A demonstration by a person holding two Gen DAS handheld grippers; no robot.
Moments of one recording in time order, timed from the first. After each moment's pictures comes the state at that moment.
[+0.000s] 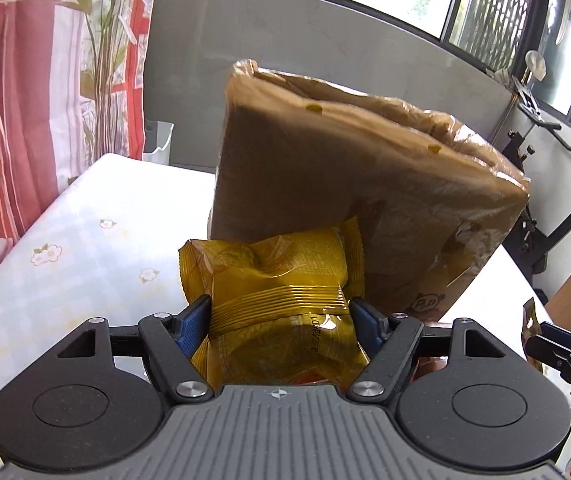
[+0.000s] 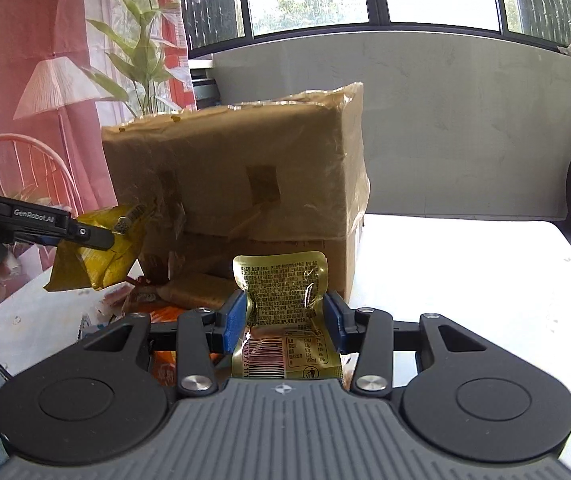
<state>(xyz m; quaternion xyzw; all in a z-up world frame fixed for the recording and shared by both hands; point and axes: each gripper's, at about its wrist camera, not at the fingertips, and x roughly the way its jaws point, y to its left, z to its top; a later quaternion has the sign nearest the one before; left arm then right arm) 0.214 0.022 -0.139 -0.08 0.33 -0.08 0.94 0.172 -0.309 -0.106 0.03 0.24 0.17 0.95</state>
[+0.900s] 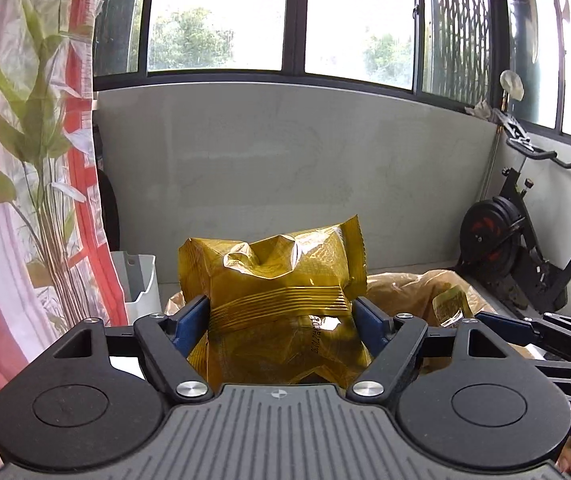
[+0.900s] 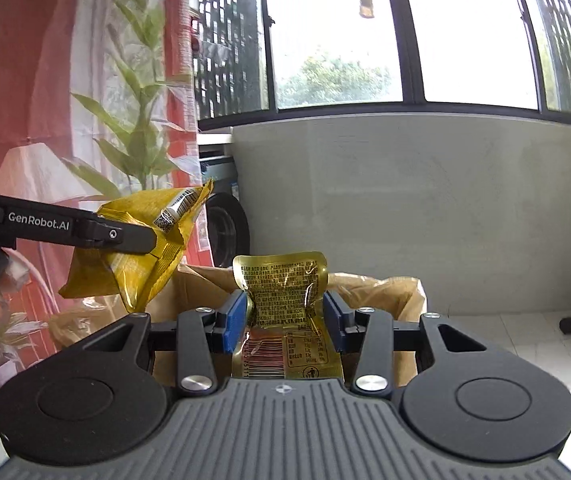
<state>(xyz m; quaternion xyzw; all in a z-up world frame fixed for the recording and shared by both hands) 0.362 -0.059 -0.036 0.02 0.22 -0.08 0.97 0.349 -0.254 -0.030 0.03 0.17 0.18 0.97</state>
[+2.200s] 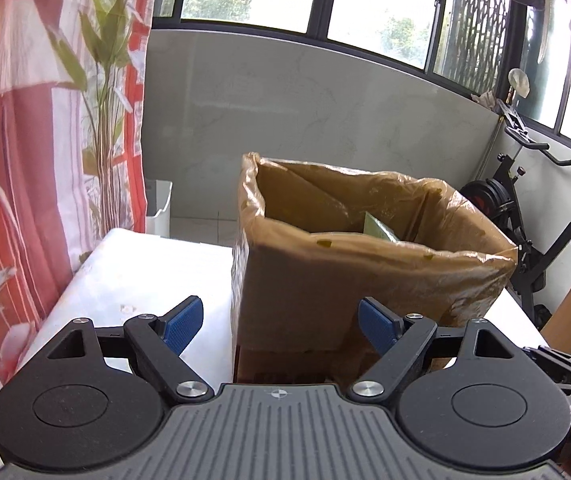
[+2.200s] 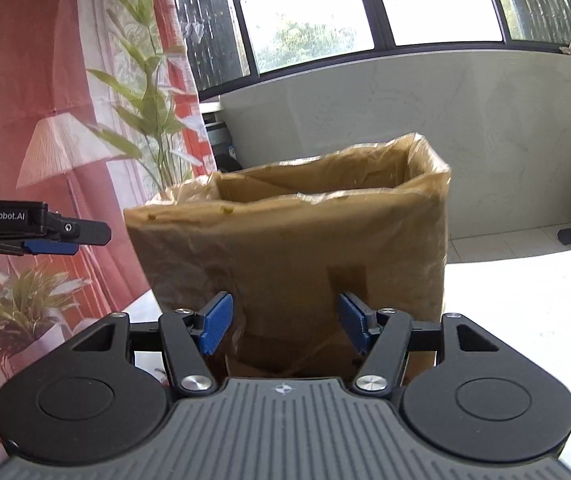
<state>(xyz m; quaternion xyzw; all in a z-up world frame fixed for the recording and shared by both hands) 0.227 0.032 -0.091 -0.05 0.28 -0.08 0.96 0.210 -0.220 -0.093 0.08 0.23 0.18 0.95</state>
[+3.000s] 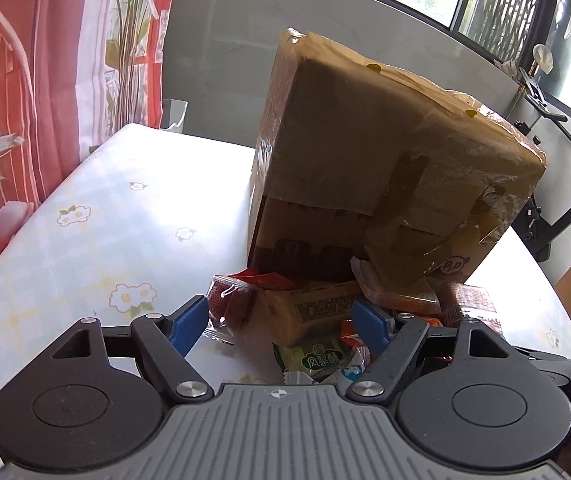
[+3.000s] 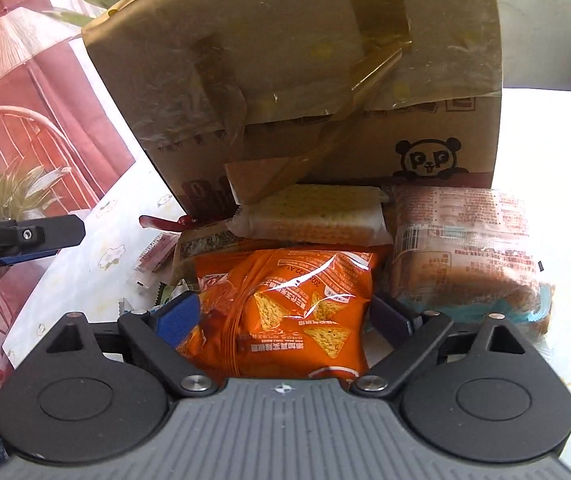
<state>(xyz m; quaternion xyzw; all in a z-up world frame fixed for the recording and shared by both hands) 0.199 0.053 -0.177 -0.08 0.35 -0.07 0.93 0.213 -0.190 -0.174 0.11 0.40 0.16 0.90</state>
